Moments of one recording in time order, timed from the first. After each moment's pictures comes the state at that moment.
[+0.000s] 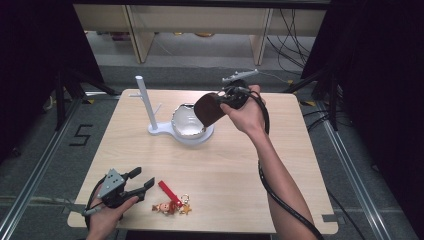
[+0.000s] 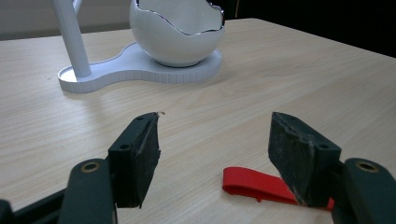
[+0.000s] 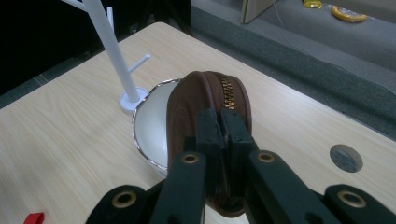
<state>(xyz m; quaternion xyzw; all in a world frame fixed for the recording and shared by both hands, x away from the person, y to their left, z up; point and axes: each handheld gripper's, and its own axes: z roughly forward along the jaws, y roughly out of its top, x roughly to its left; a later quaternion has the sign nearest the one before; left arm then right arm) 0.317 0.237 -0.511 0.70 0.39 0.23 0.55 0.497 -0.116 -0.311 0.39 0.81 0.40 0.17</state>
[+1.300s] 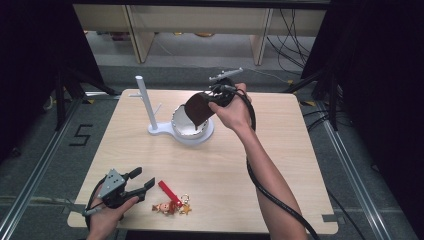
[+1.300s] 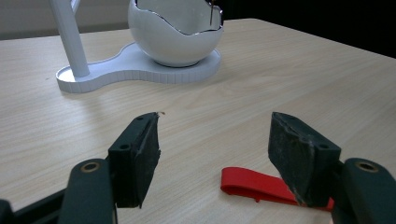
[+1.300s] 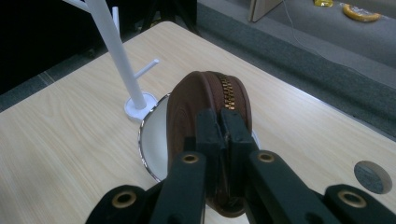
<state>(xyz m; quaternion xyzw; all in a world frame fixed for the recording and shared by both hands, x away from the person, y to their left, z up) 0.316 0.236 -0.511 0.70 0.39 0.23 0.55 0.515 -0.085 -0.322 0.38 0.82 0.40 0.17</state>
